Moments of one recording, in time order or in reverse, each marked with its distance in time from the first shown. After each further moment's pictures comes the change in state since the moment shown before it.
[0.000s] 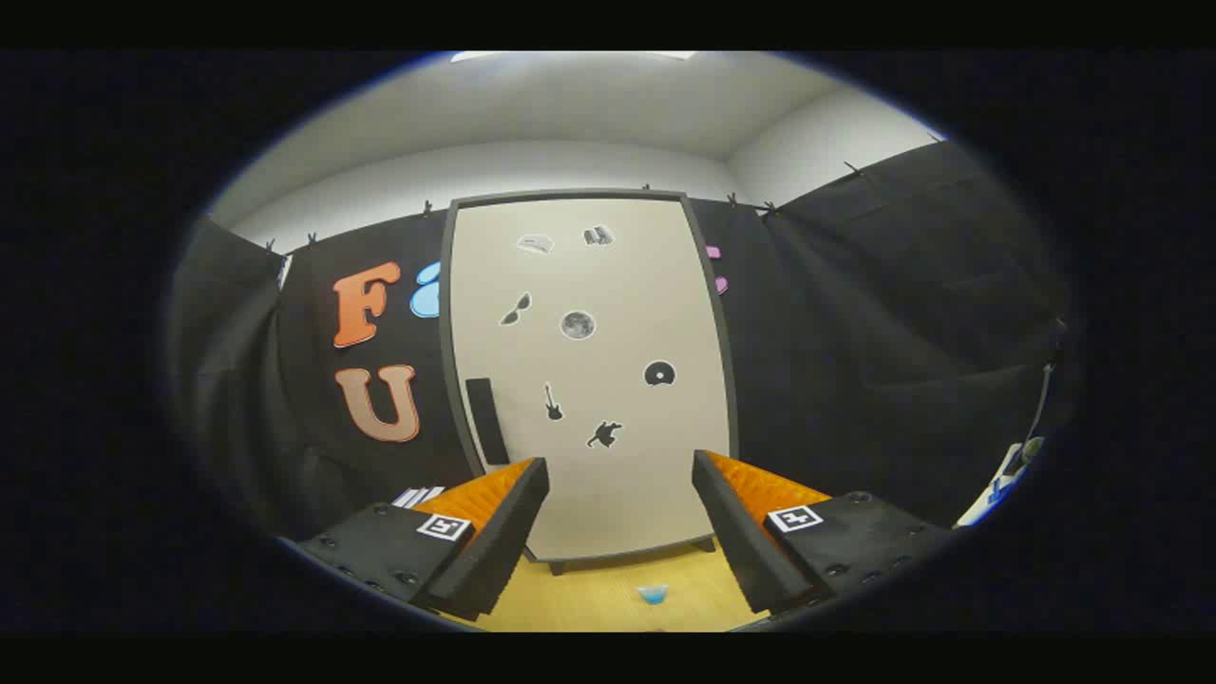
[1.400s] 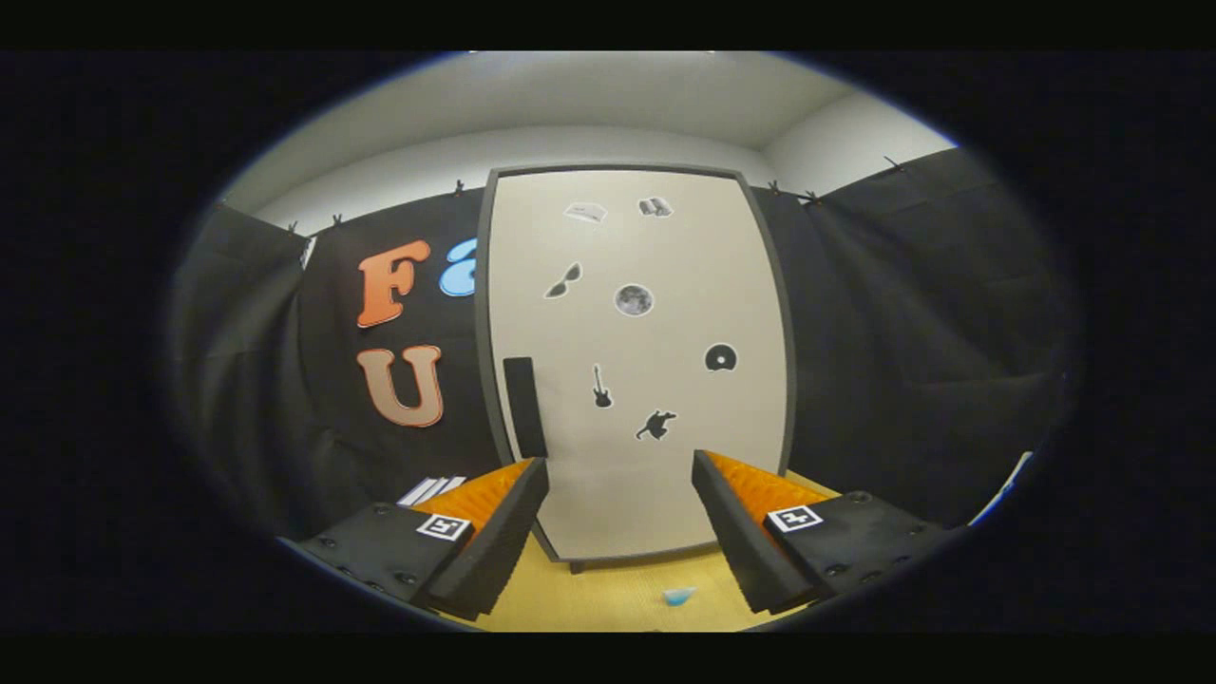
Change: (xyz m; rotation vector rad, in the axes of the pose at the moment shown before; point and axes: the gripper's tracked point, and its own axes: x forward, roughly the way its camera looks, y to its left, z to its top) arm 0.067 0.062 -0.030 -0.038 0.068 0.120
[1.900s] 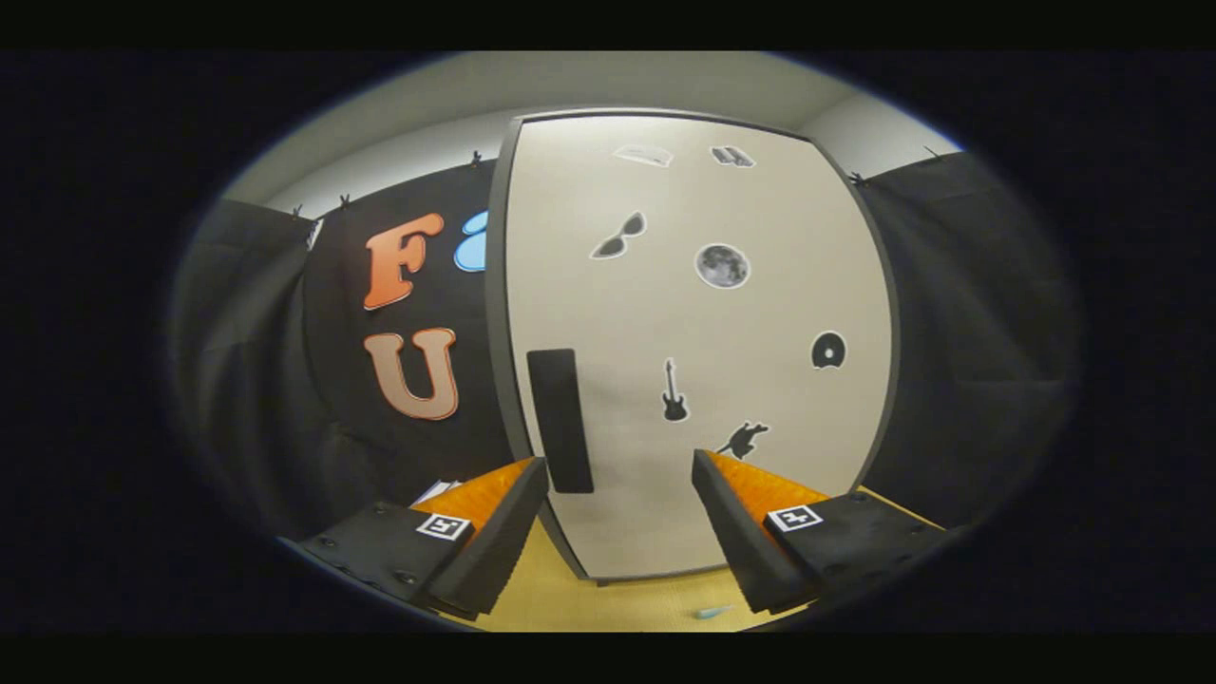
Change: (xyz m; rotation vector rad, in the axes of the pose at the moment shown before) arm 0.096 0.052 -0.004 -0.007 0.080 0.082
